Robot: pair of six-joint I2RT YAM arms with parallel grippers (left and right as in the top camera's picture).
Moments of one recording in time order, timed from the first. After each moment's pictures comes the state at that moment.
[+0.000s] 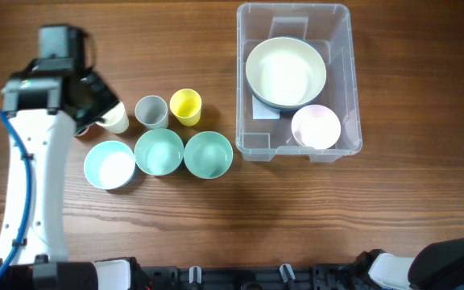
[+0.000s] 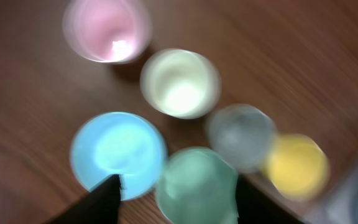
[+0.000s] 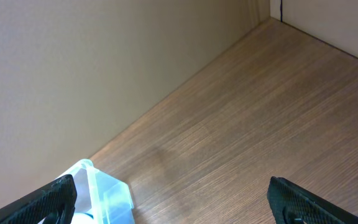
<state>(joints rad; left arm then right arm) 0.10 1.51 1.51 -1.21 -0.13 -0.64 -0.64 1.51 1.48 -0.54 -0.38 0.29</state>
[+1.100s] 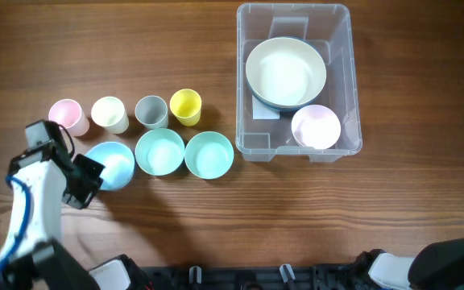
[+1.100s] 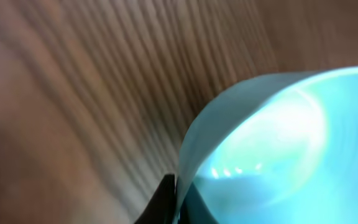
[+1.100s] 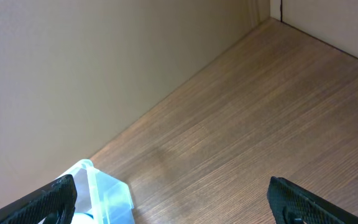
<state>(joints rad) 0.43 1.41 0.83 -0.92 0.04 -0.68 -0.64 1.51 1.48 -0.54 -0.38 0.29</state>
